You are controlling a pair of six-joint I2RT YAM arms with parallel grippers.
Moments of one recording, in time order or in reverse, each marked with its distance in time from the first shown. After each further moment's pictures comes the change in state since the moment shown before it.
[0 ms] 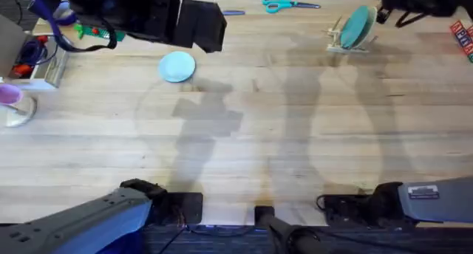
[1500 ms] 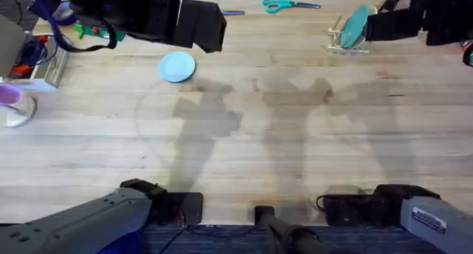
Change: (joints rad) left arm 0.000 0.000 0.000 0.000 0.000 0.000; right arm 0.036 -0.481 0.006 -0.656 -0.371 -0.359
